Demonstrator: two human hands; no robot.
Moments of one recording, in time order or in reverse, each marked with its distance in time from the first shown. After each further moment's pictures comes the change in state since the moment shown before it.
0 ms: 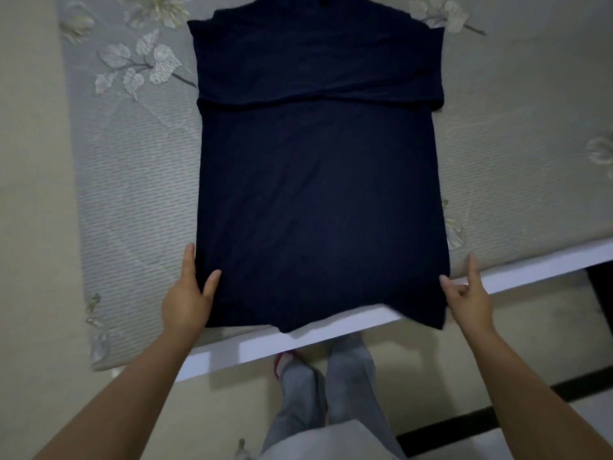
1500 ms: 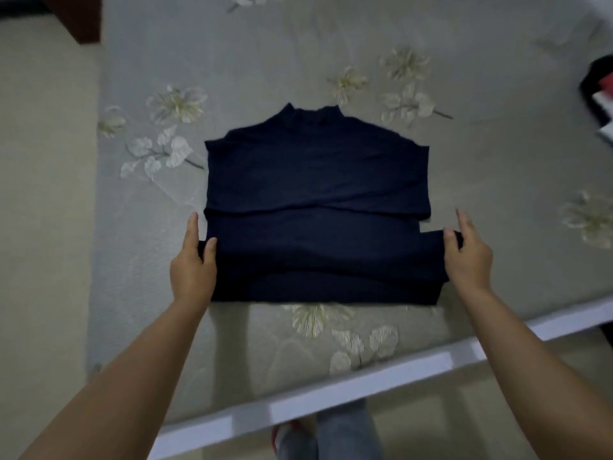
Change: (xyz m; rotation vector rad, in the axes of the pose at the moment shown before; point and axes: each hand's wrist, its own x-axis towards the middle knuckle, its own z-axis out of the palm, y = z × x) left_hand 0.069 0.113 -0.052 -0.325 0.319 0.175; right_hand 0.078 -0.137 -0.043 0.063 0.236 -0.402
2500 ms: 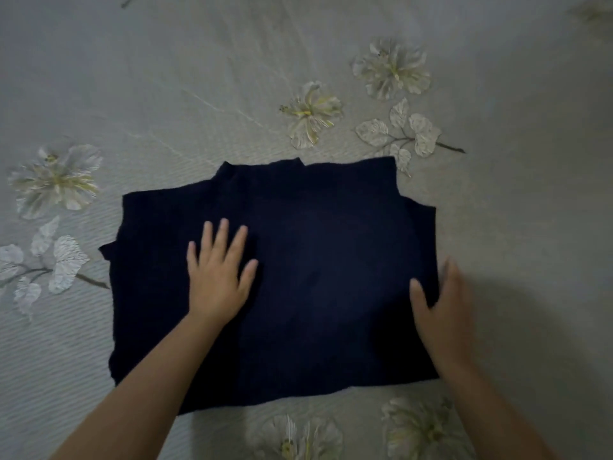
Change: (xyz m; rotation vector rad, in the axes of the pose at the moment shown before) left_hand 0.186 0.081 0.182 0.484 -0.374 0.436; right_hand 0.143 0.002 0.091 -0.112 -0.126 0.260
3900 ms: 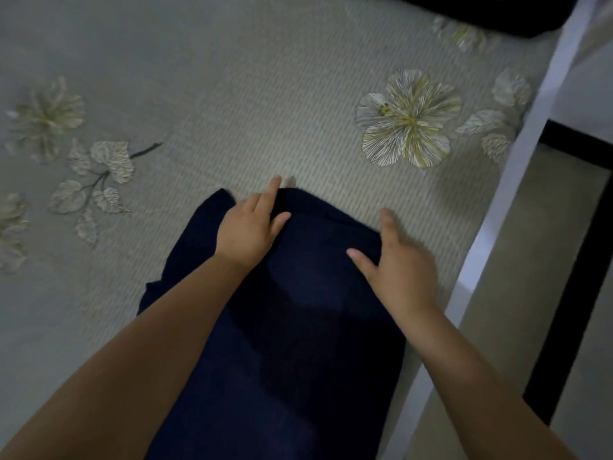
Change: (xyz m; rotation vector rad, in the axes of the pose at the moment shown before) left_hand 0.041 0.357 0.141 0.169 -0.360 0.849; right_hand 0.005 0.202 -0.121 -0.131 0.098 0.361
